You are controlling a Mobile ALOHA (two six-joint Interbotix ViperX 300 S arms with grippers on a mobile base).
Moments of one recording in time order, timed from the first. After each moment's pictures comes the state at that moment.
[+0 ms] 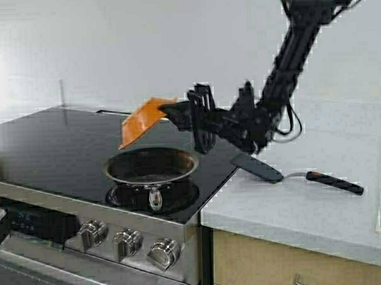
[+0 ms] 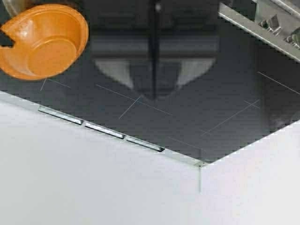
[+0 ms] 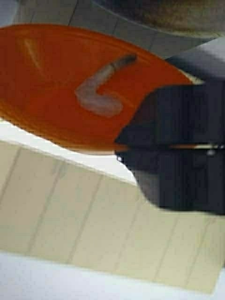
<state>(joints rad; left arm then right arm) -0.01 -1.00 1.27 0.00 -0.25 -0.10 0.45 1.04 0.03 -0.54 -1.30 1.52</state>
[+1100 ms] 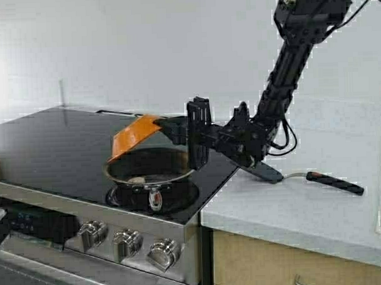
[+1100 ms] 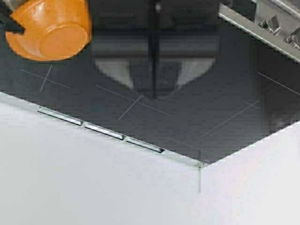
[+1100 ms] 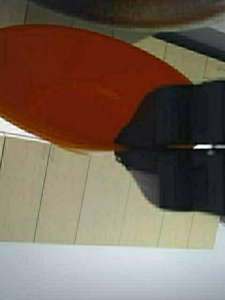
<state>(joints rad) -0.01 -1.00 1.27 0.00 -0.25 -0.10 0.47 1.10 -0.02 -0.58 -1.29 1.69</state>
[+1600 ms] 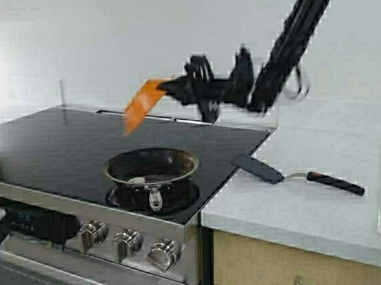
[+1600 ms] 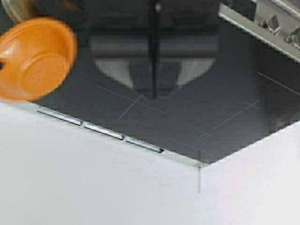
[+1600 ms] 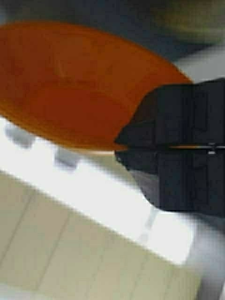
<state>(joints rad) -0.01 -1.00 1.27 0.00 -0.25 -0.10 0.41 0.77 0.13 -0.77 -1.02 1.48</state>
